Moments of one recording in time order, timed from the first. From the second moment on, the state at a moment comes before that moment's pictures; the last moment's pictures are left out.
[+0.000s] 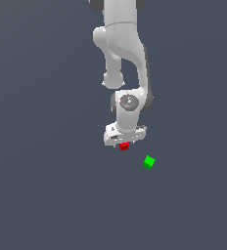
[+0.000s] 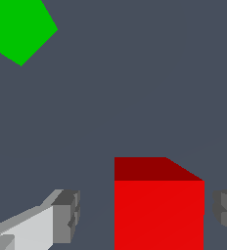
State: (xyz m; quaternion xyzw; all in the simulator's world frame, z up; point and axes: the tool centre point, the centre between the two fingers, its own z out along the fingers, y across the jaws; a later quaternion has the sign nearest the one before) arm -0.033 0.054 0.029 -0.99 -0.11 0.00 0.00
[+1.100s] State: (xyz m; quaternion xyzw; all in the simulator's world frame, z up) arm -0.033 0.054 0.029 -0.99 -0.11 0.00 0.00
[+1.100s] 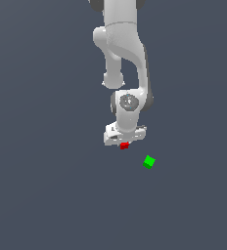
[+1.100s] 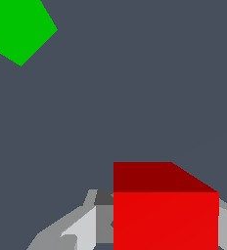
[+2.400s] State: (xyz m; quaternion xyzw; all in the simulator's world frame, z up) arm -0.027 0.060 0.115 -0.99 -0.10 0.00 0.00
